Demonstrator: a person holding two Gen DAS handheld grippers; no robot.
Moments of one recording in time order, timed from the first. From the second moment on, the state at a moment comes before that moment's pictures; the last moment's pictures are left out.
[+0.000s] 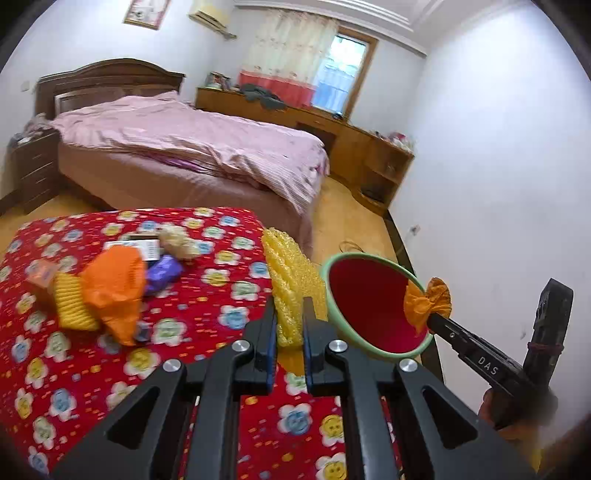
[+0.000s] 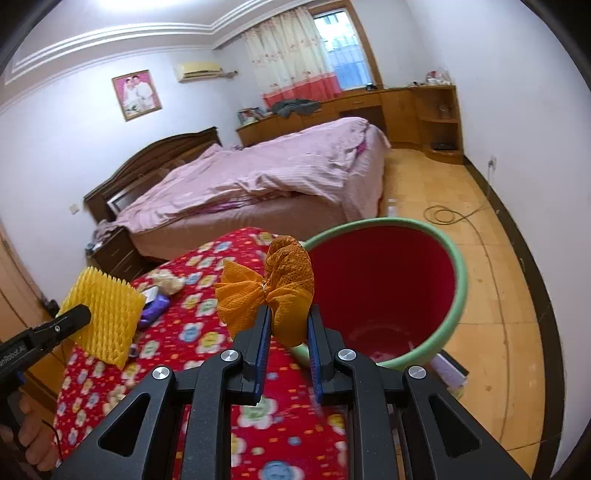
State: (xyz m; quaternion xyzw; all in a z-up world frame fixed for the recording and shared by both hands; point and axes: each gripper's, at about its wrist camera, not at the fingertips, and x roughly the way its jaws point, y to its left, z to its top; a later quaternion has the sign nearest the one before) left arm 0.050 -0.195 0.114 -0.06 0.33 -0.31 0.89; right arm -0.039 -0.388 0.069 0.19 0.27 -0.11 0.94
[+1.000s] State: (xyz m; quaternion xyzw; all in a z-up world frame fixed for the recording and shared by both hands) left arm 0.088 -0.352 0.049 0.04 0.37 -0.39 0.85; right arm -0.033 -0.467 0.008 0.24 0.30 -0.18 0.91
